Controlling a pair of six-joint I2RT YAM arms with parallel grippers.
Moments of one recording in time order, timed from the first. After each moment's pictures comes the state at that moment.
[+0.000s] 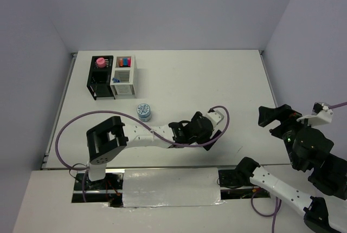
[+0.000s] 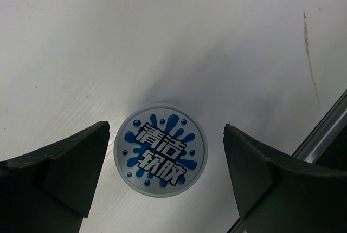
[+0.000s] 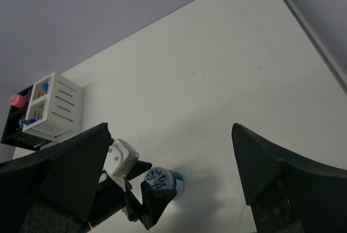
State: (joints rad) left arm -1.22 1.88 1.26 -0.07 -0.28 -0.30; right arm 0.78 0.40 1.26 -1.15 0.85 0.69
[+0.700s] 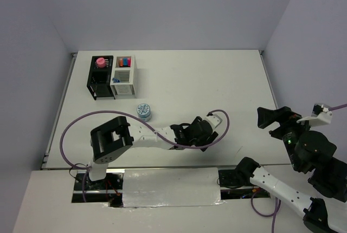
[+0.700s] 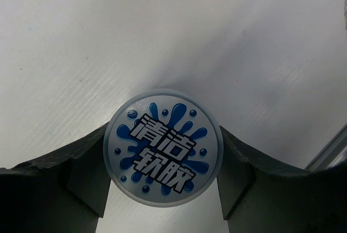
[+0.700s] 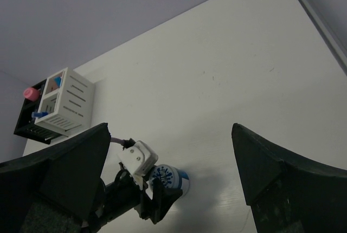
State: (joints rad) left arm -1.22 1.92 1.23 -0.06 -0.28 -0.30; right arm 0.78 0.37 1.23 -1.10 0.80 0.66
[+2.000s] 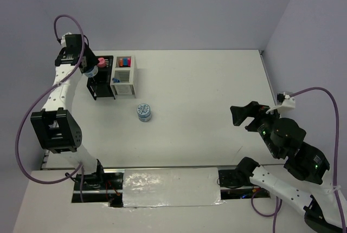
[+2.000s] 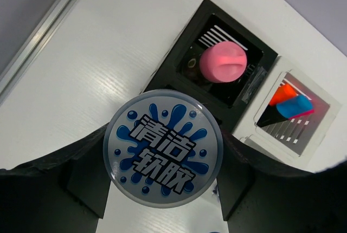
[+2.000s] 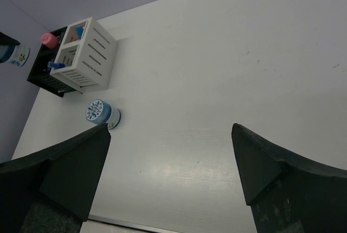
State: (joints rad) left arm 0.12 1.66 1.59 -0.65 -0.28 -0.50; right arm 0.78 0.43 1.05 -0.87 0.58 0.58
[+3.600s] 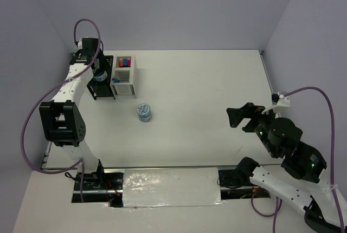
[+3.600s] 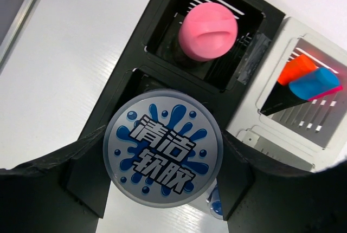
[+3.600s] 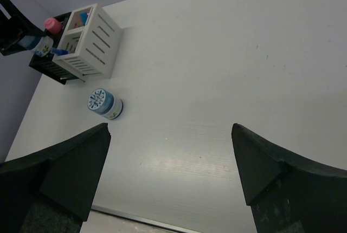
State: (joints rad) left arm 0.03 1.75 1.56 -0.59 -0.32 -0.45; right arm 0.78 0.43 1.02 -0.85 0.53 0.56
